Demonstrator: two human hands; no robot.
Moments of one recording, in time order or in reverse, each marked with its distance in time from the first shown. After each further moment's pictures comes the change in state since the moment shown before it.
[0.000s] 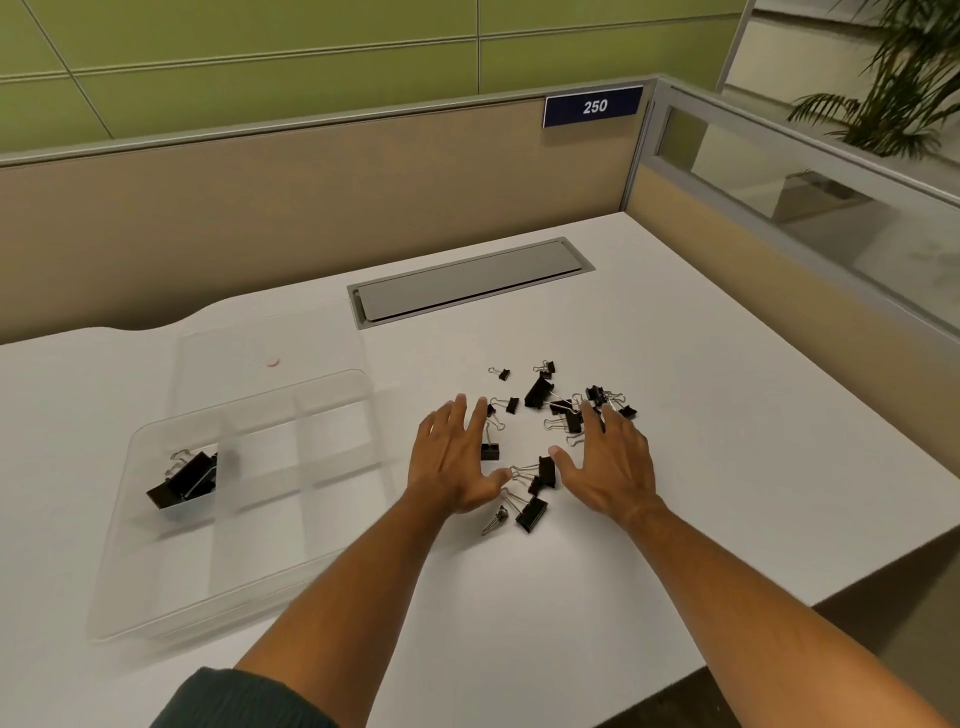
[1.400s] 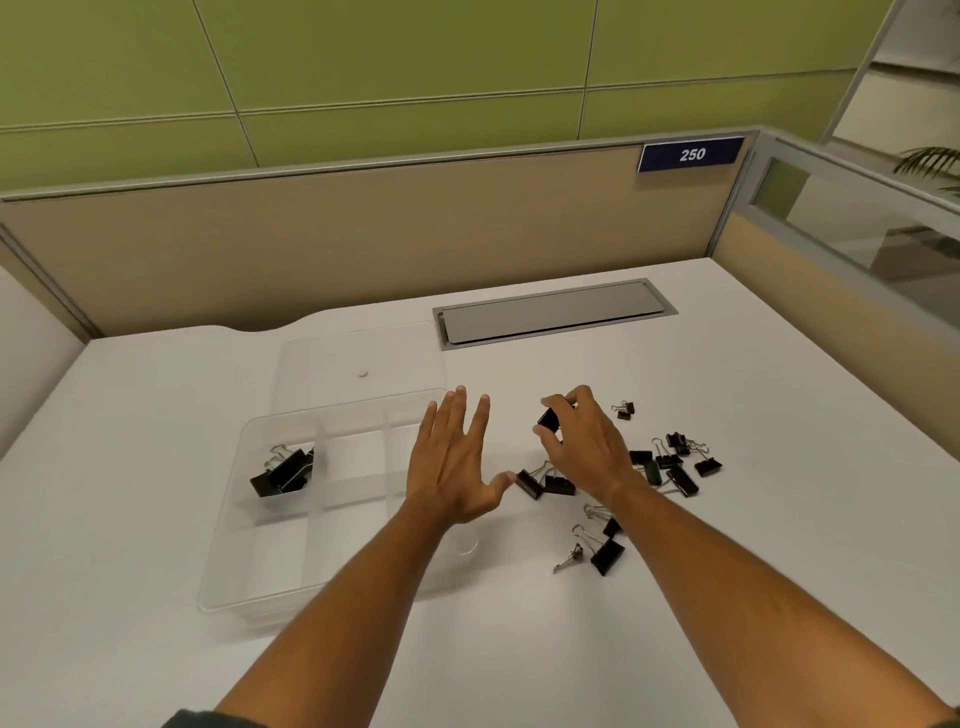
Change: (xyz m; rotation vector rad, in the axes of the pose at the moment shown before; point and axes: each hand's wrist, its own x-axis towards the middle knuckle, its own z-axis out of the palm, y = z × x) left_hand -0.026 -0.080 -0.031 0.054 0.127 -0.135; right_hand 0.050 -0.120 -0.009 0.168 0.095 -0.375
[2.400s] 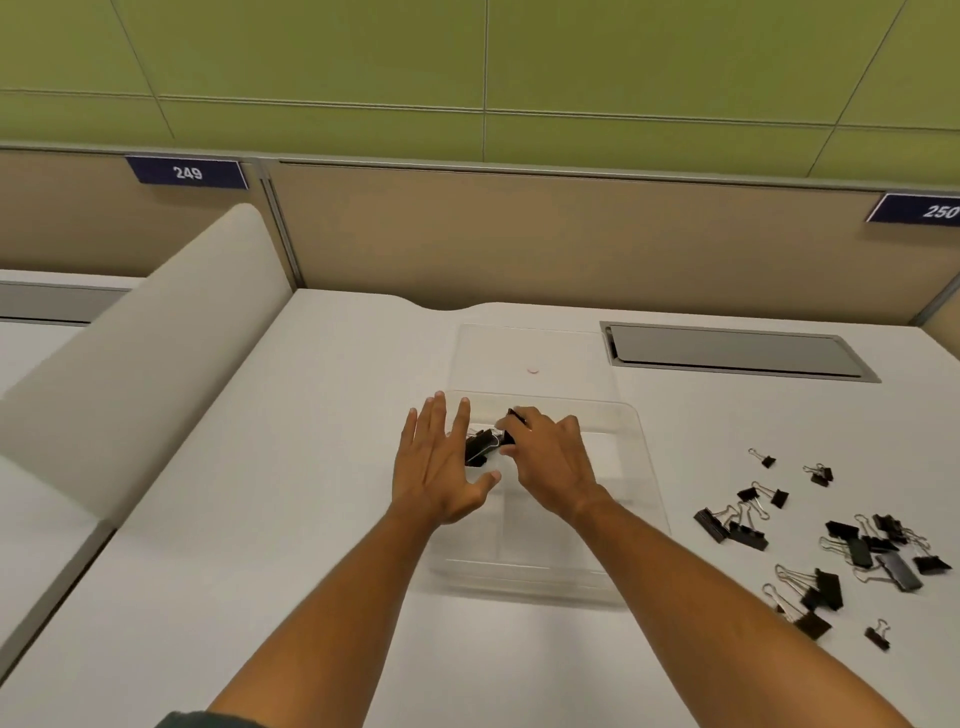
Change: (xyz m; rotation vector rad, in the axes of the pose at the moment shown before) left_hand -0.110 -0.214 -0.010 -0.049 0.033 -0.353; right_hand 0.012 -0.250 0.103 -0.098 -0.126 -0.445
